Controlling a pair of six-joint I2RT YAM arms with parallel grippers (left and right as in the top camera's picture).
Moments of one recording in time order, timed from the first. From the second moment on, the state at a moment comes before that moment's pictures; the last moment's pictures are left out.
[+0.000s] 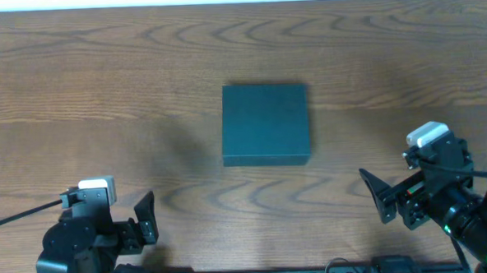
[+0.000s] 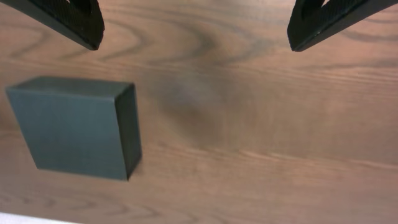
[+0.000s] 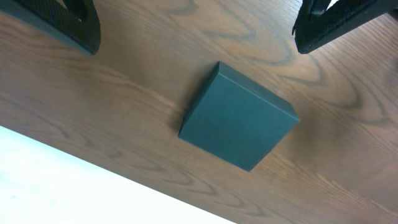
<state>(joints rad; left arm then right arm) -0.25 0.43 0.96 -1.16 -0.09 -0.25 0.01 0.76 1.38 -1.25 -0.34 -0.32</state>
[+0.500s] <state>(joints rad) -0.08 0.13 0.49 -0.69 -0.17 -0.26 0.01 0.76 1.38 -1.25 -0.34 -0.32</state>
